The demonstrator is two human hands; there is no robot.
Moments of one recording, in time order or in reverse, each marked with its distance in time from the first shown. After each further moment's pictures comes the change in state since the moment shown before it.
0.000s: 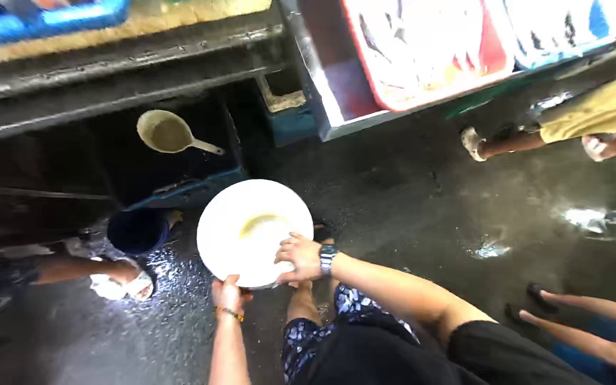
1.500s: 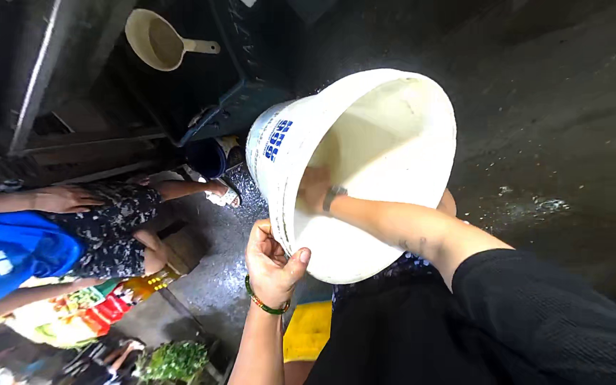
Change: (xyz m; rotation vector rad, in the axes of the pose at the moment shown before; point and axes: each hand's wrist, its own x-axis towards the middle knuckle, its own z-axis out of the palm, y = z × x) left_hand -0.195 0.033 0.085 0.069 -0.482 0.810; right_hand 0.011 0.052 0.079 0.588 0.201 0.240
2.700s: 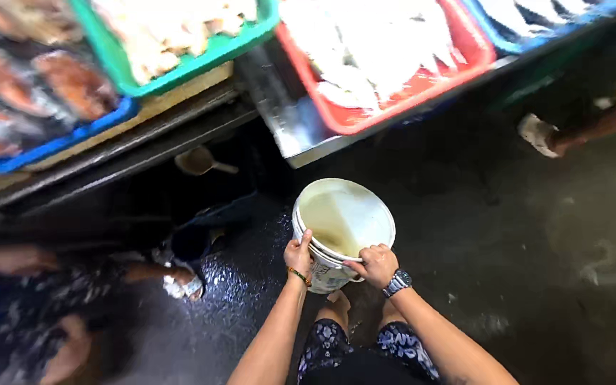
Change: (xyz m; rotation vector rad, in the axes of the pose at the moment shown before) left_hand 0.117 -0.084 0.061 -0.096 0.332 -0.480; right_hand -0.153 0.055 -0.121 -0.603 0.703 -0.169
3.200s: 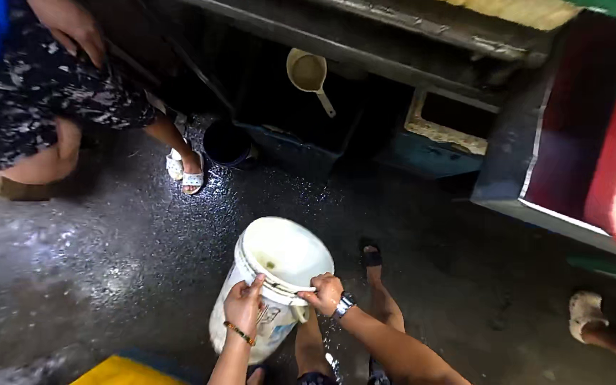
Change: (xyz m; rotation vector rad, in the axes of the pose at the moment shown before) left_hand -0.037 -0.131 -0.200 -0.247 0.602 -0.342; right_hand 0.045 -0.118 0.172 0.225 -0.874 -0.386
